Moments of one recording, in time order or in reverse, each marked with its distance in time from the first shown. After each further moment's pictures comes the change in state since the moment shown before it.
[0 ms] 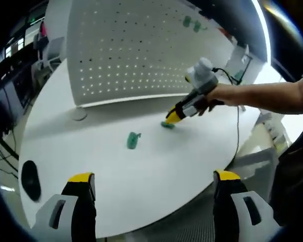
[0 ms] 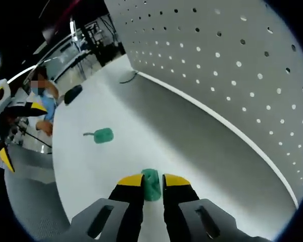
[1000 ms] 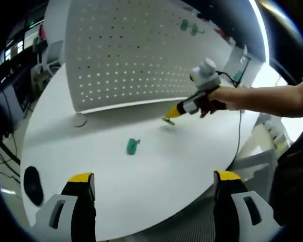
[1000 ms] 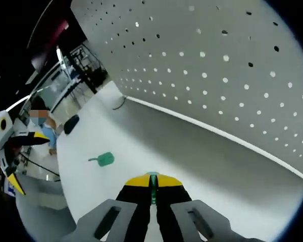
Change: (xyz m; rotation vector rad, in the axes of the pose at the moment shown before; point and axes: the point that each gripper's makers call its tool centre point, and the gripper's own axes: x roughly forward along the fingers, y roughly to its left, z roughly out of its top) left arm -0.008 -0.001 0.016 0.022 -0.035 0.005; right arm -0.031 -0.006 0.026 0.187 -0.187 -0.025
